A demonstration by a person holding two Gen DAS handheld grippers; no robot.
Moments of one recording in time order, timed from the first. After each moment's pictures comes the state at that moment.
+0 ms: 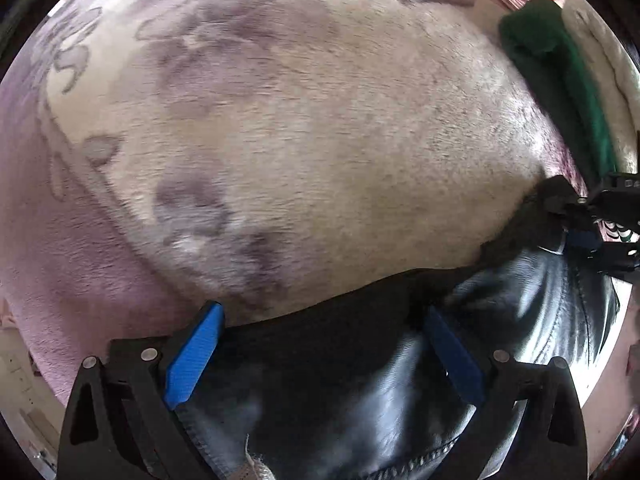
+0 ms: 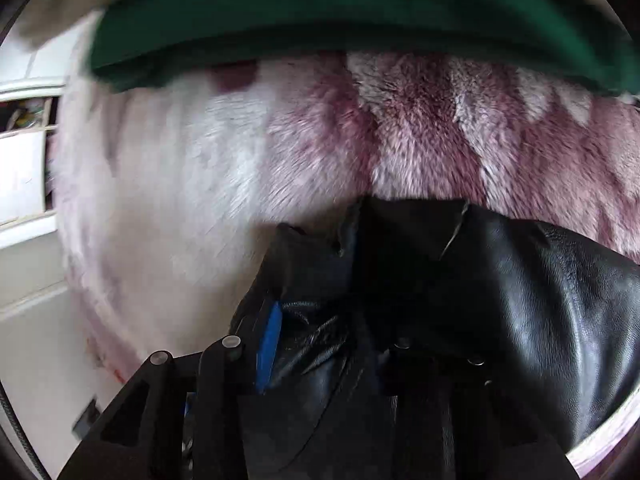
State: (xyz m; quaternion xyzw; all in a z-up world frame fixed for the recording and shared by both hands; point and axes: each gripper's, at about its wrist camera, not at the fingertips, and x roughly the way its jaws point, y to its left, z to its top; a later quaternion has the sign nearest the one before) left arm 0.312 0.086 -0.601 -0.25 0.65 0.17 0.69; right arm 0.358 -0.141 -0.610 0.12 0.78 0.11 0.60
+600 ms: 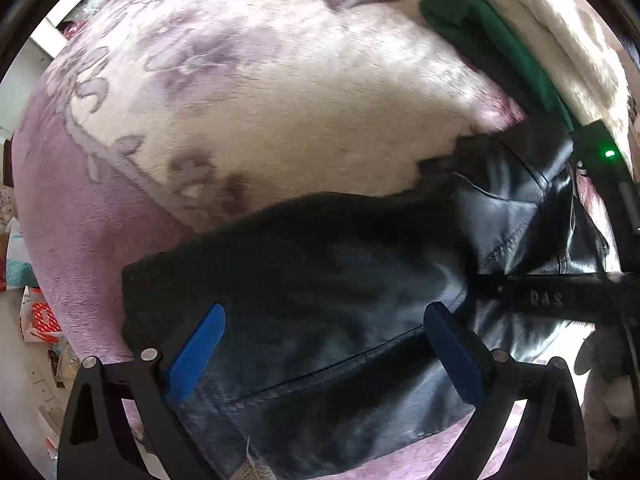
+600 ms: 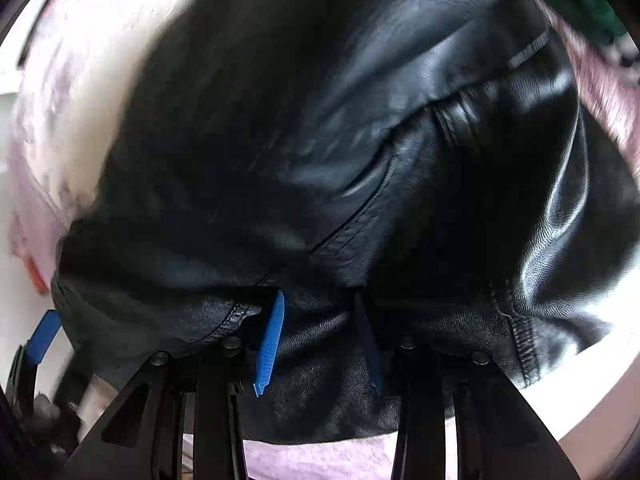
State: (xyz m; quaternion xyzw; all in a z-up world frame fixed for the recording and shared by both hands) left arm 0.294 0.014 -0.548 -0.19 0.65 0.15 0.72; right arm 0.261 -0.133 -0.589 -0.11 0.80 0.17 0.56
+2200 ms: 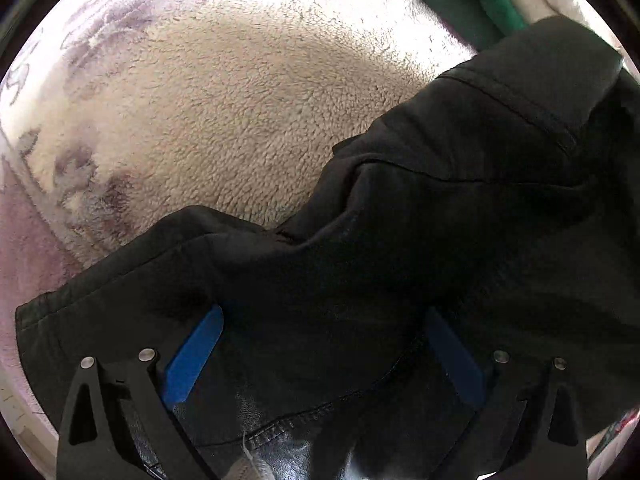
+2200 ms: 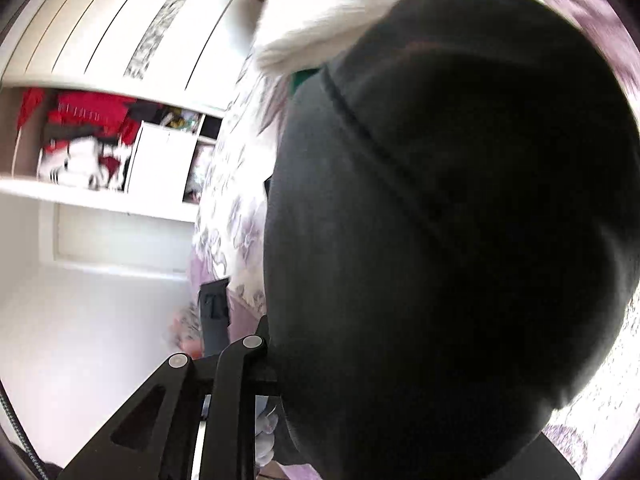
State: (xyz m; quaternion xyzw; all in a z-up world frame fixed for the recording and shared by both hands) left arm 0.322 0.013 -0.608 -0.24 0.65 0.09 0.72; right arm 0.272 -0.307 -0.441 0.25 0.60 0.33 0.68
